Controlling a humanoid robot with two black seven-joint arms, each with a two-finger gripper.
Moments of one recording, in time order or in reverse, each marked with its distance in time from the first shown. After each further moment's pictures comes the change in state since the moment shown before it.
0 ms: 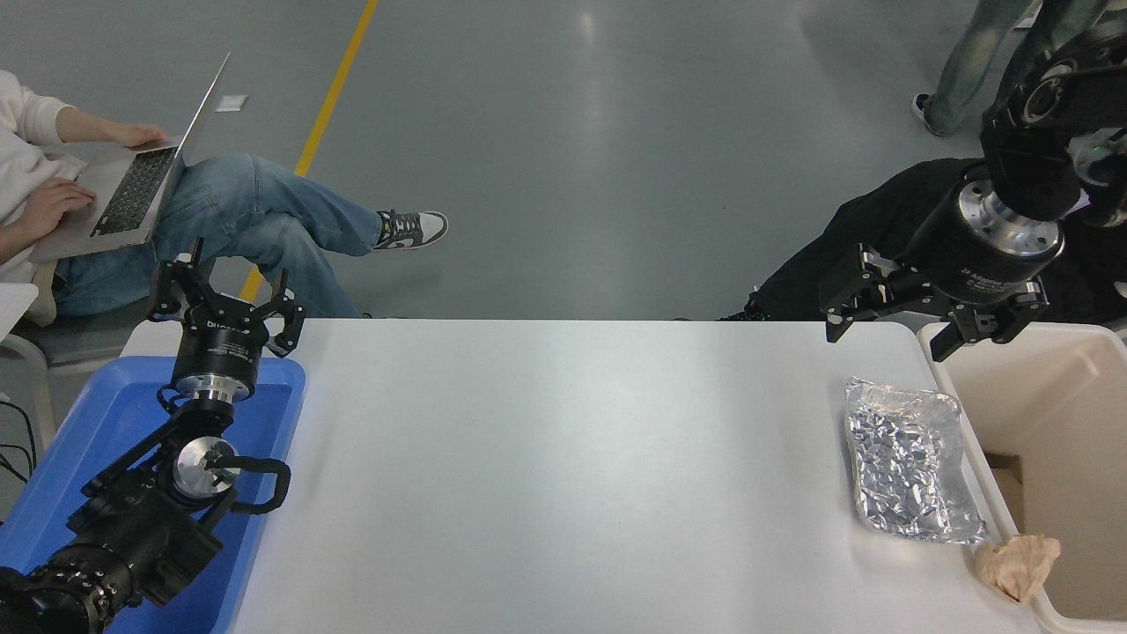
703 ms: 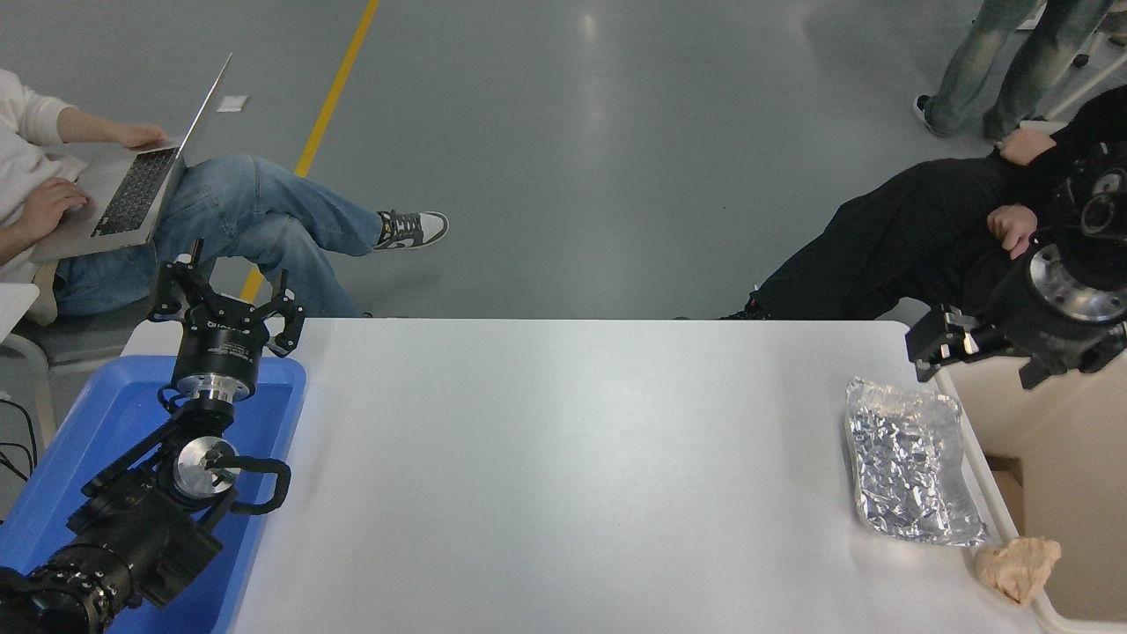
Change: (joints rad) left arm 0.000 0.000 0.000 0.000 -0.001 0.000 0.000; right arm -0.394 -0.241 0.162 -0.053 -0.446 -0.411 -0.004
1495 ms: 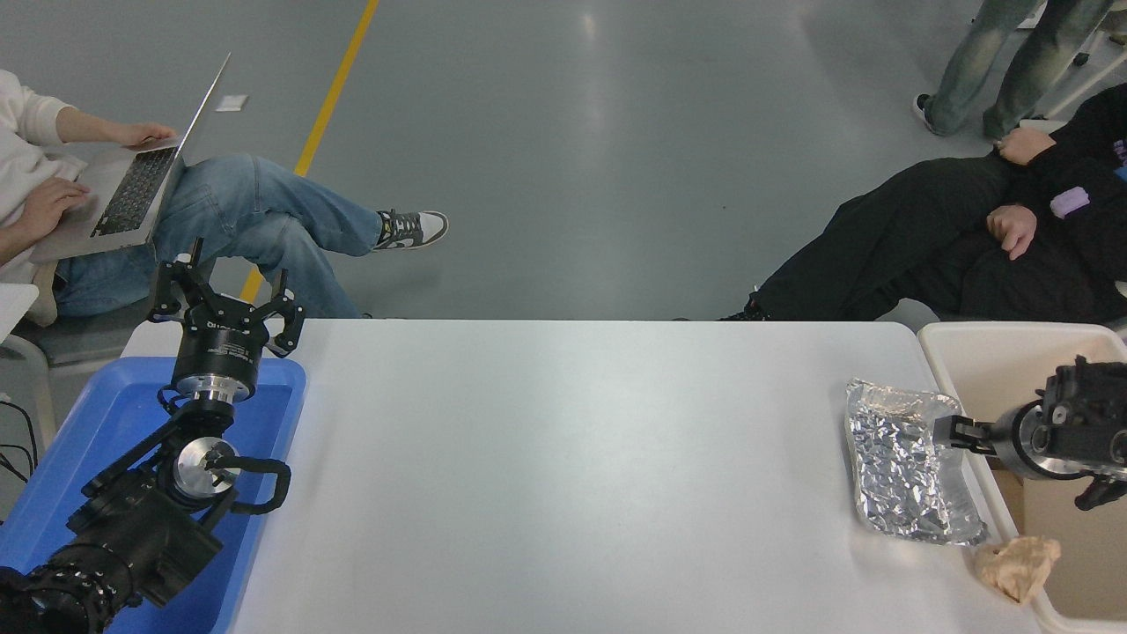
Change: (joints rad) left arm 0.000 0.000 0.000 0.000 0.000 0.000 0.000; right arm -0.623 0.069 0.248 -0.391 -0.049 -0.348 0.002
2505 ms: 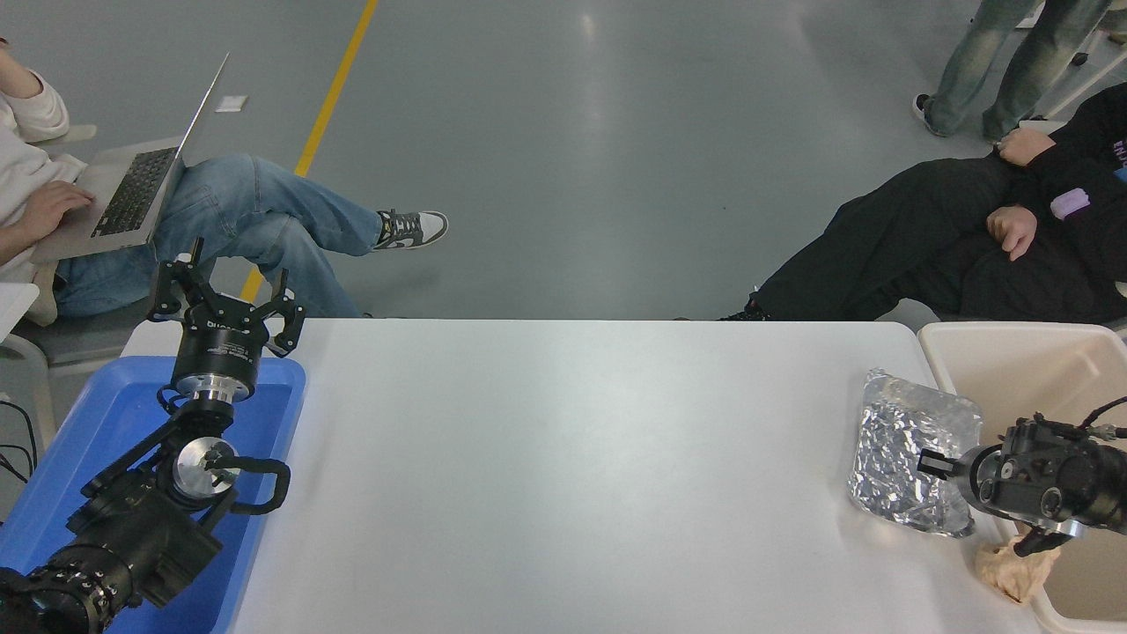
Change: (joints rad) left arm 0.000 0.000 0.000 0.001 0.000 0.000 0.000; right arm -0.160 0.070 0.109 -0.123 0.023 -0.087 0.001
